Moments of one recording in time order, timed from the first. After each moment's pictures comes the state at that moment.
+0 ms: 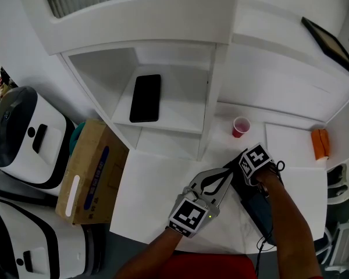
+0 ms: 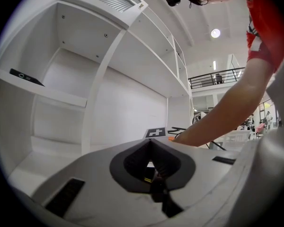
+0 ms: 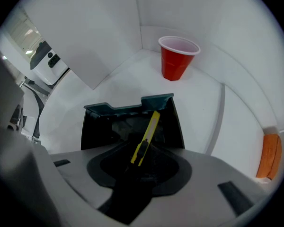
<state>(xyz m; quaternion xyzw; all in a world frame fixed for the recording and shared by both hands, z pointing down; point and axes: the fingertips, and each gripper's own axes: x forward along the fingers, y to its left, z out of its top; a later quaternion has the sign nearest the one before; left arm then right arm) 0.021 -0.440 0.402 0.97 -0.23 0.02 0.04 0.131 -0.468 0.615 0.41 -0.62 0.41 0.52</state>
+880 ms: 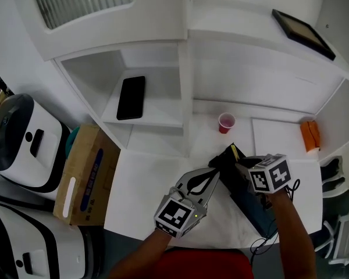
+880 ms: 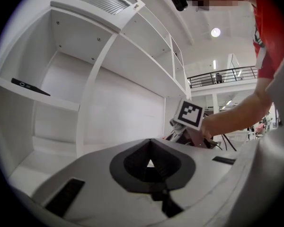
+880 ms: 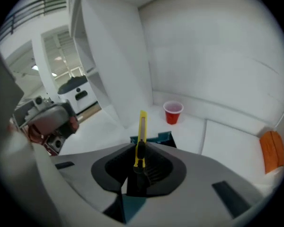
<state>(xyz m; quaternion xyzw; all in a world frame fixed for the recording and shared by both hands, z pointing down) 0.024 -0.413 0.392 0.97 -0.23 0.02 0.05 0.111 -0.445 0.482 0.47 -0.77 0.30 0.31</state>
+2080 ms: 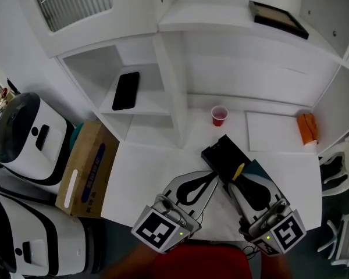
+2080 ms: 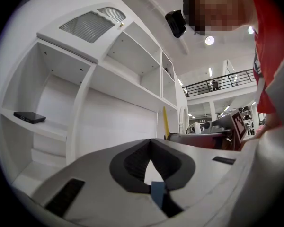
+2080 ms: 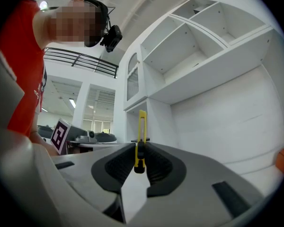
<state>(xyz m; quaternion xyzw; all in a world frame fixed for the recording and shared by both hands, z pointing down) 0.031 -0.338 0.314 0.97 -0.23 -0.02 0.04 0.068 -0.323 0.301 0.48 -0.88 0.01 -0.05</state>
